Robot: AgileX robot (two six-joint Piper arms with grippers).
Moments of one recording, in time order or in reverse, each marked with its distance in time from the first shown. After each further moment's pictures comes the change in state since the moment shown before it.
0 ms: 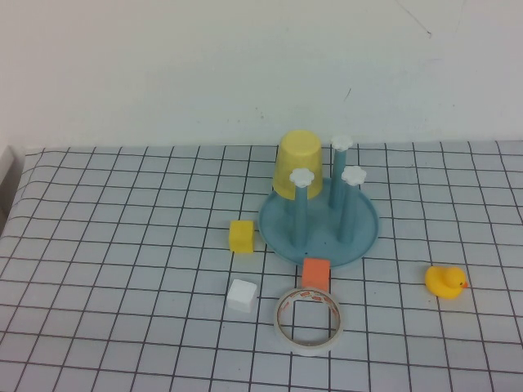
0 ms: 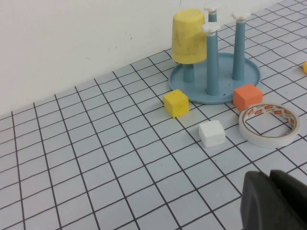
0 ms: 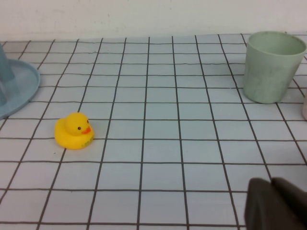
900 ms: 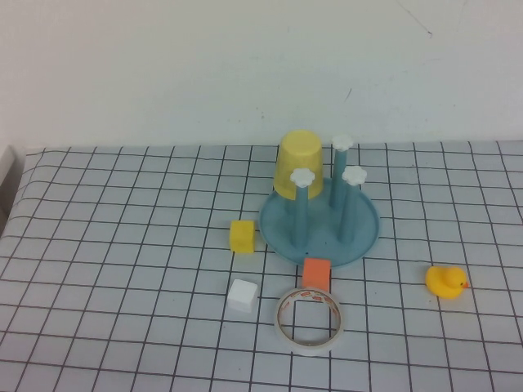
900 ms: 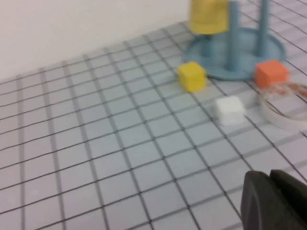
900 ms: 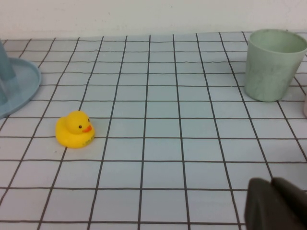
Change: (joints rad) right arm 0.000 0.000 -0.002 0.007 0.005 0.000; left arm 0.186 -0.002 0.158 -0.126 -0.144 0.081
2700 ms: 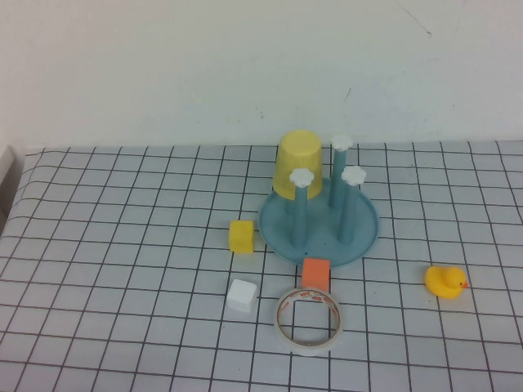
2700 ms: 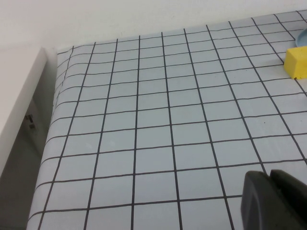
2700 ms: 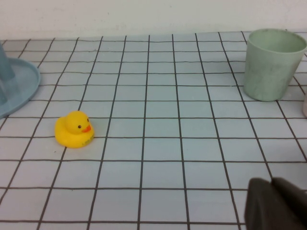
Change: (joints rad) right arm 0.000 0.000 0.000 0.000 0.000 0.000; left arm 0.441 -0.049 0.222 -0.221 -0.220 0.203
